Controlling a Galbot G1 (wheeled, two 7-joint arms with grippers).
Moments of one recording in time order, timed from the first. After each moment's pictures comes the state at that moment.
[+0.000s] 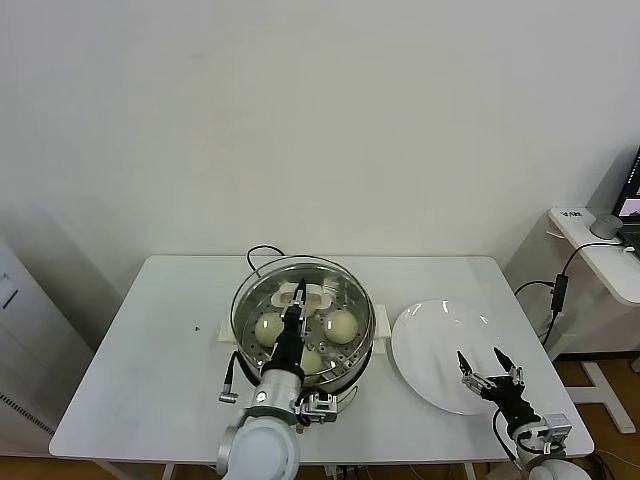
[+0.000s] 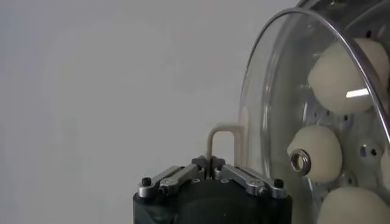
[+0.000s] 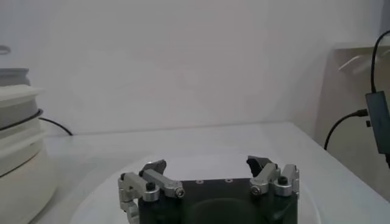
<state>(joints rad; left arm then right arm) 1.08 -1.30 0.14 -2.01 1.56 0.56 0.25 -1.38 1.29 0.82 1.56 0.38 0.08 -0.38</state>
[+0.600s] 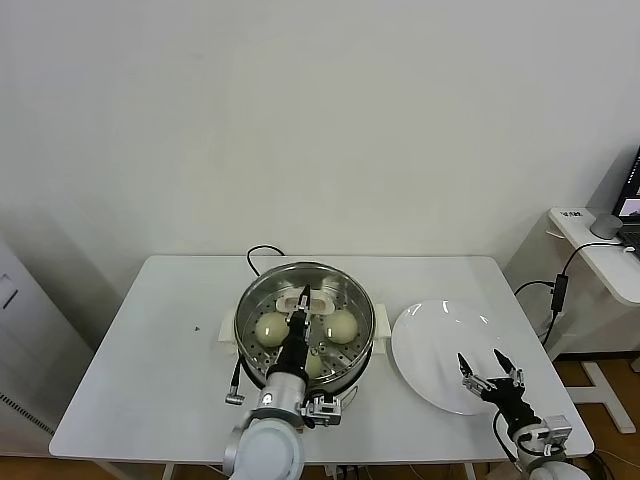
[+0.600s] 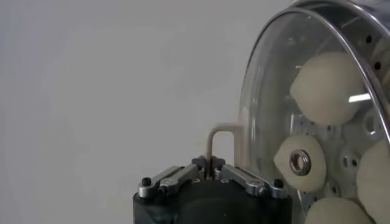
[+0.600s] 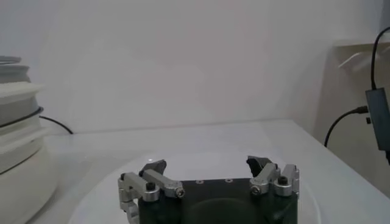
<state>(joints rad) 1.08 -1.31 0.14 -1.97 1.57 0.56 0.25 -1.38 1.29 0.82 1.55 0.37 0.08 -0.38</state>
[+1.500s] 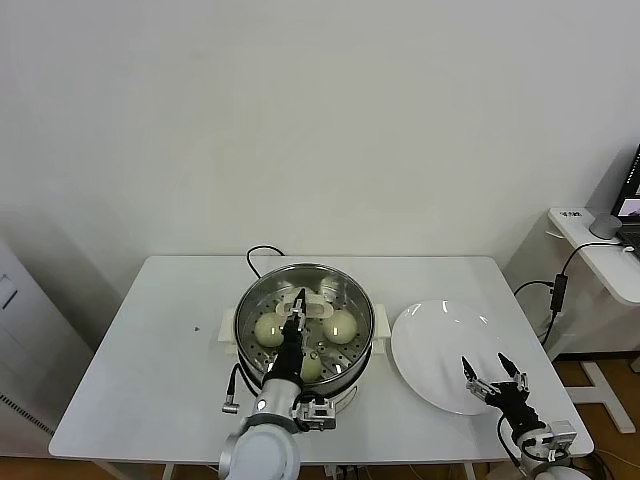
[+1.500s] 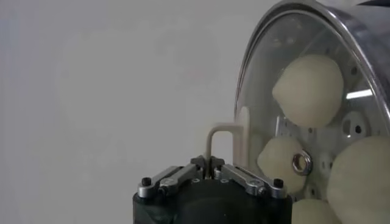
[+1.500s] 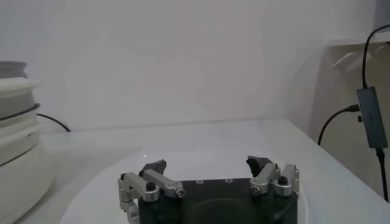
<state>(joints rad) 1.12 -1.30 0.12 -1.98 1.43 0.58 0.21 -1.39 1.29 0.84 1.53 0.37 0.10 -0.40</state>
